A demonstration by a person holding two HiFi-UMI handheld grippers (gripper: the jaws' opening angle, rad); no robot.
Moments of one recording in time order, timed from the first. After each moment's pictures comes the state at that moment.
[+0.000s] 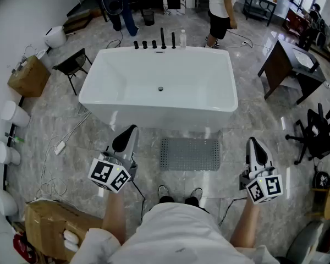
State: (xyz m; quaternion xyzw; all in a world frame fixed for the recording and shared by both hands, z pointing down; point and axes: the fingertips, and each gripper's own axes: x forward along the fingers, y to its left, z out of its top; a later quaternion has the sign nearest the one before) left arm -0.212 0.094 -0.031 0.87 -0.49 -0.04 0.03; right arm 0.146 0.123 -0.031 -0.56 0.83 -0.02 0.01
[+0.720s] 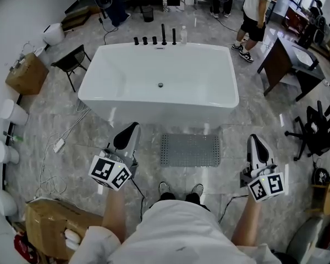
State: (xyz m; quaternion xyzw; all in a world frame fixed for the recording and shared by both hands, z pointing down) left arm -0.228 0.098 -0.025 0.88 -0.47 -0.04 0.04; right arm 0.120 0.133 -0.038 -0.55 0.83 -0.02 0.03
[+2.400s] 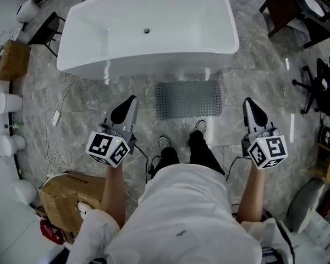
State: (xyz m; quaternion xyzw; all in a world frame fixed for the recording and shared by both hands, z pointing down) left arm -0.140 0.030 0.098 0.88 -0.44 0.08 0.15; right arm 0.186 0.056 0.101 -0.56 0.81 -0.15 -0.10
